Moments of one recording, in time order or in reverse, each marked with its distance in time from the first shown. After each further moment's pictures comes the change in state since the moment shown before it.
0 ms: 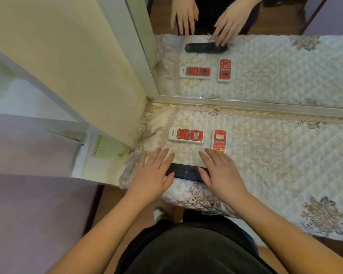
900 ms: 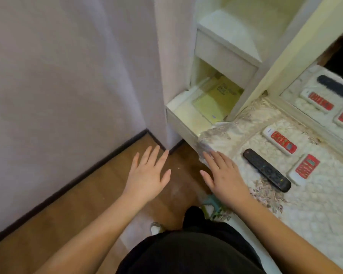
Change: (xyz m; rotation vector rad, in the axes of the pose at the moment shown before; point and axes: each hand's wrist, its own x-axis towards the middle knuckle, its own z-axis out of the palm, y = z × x) left_hand -0.303 -0.028 0.051 -0.191 0.075 -0.793; right_hand -0.074 -0.206 0.049 -0.256 -0.195 -0.552
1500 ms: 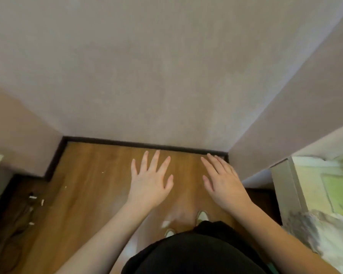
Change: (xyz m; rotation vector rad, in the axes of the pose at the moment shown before) left_hand -0.225 -0.145 0.002 -0.218 0.148 -0.845; right_hand 0.036 -0.279 0.003 -0.097 -0.078 -0.800
